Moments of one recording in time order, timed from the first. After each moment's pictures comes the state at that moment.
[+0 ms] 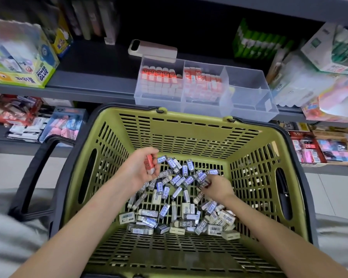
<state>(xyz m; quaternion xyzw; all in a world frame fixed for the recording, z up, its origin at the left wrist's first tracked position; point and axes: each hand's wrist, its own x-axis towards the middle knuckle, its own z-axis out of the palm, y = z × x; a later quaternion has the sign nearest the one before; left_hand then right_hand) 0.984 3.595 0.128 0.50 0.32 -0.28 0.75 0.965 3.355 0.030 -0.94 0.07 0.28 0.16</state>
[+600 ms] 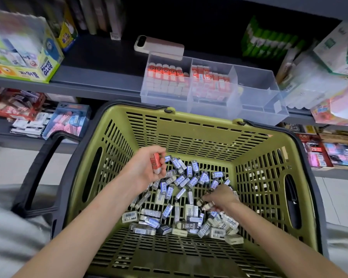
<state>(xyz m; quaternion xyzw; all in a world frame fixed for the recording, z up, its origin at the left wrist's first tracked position) 0.984 3.592 0.132 0.48 0.30 -0.28 0.78 0.955 3.360 0.029 -0.81 0.31 0.36 0.35</state>
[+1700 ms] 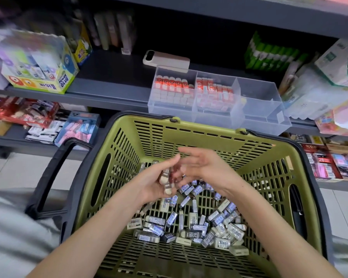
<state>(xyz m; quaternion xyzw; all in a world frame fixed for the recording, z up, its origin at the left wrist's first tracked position) 0.975 3.592 0.123 0.42 0.24 -0.41 0.78 0.991 3.432 0.164 -0.68 0.00 0.31 0.66</state>
